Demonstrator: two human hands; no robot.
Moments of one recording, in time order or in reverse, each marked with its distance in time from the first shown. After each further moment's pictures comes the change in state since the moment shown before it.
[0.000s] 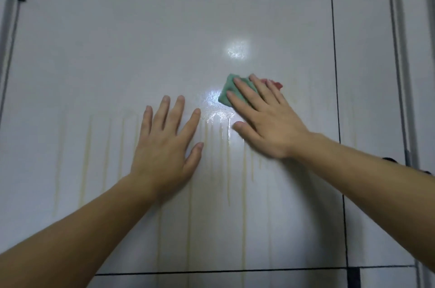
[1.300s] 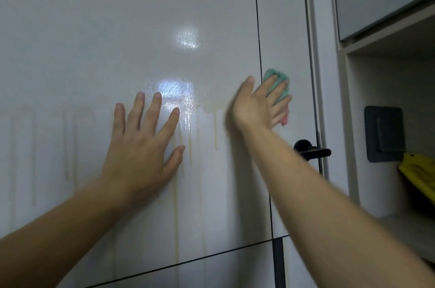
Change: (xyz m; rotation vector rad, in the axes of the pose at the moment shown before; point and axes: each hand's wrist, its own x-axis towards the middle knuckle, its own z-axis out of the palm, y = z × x) left_hand 0.026 0.086 0.004 -0.052 -0.066 0.112; right_hand -0.023 0.045 -0.005 0.471 0.192 1.343
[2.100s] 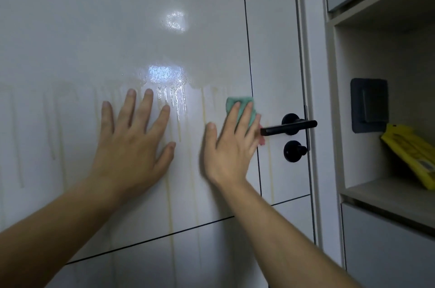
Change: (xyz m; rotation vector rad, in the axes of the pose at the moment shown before) left_hand -0.031 0.015 0.002 -0.047 -0.034 0.019; right_hand -0.108 0.091 0.031 -0.087 0.026 -0.336
